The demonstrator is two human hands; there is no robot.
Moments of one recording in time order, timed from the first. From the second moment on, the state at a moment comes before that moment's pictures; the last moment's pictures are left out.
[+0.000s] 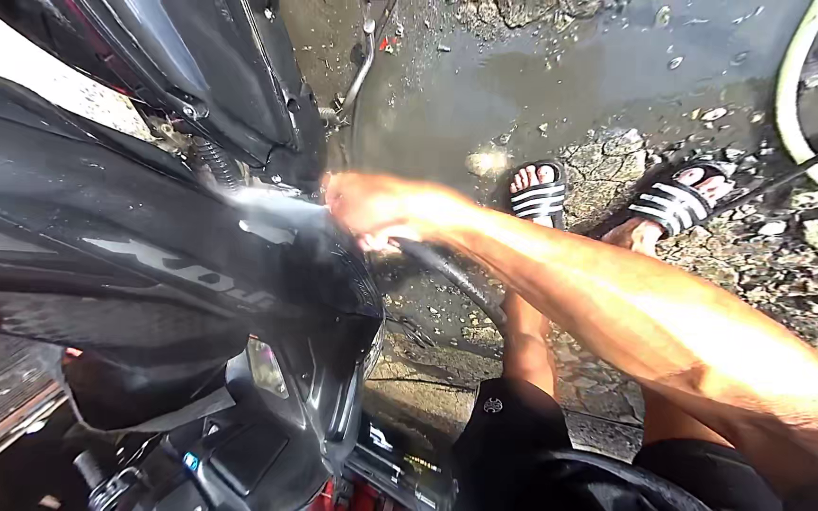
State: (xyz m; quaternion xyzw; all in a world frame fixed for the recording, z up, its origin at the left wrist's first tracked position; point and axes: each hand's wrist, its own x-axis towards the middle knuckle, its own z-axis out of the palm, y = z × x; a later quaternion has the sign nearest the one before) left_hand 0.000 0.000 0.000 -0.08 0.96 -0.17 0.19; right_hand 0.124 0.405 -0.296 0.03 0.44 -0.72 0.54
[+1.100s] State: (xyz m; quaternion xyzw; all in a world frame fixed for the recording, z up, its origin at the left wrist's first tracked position) left_hand -0.017 0.044 -0.024 0.10 0.95 -0.28 0.02; right_hand 0.138 0.416 -0.292 0.03 0.51 -0.66 0.56
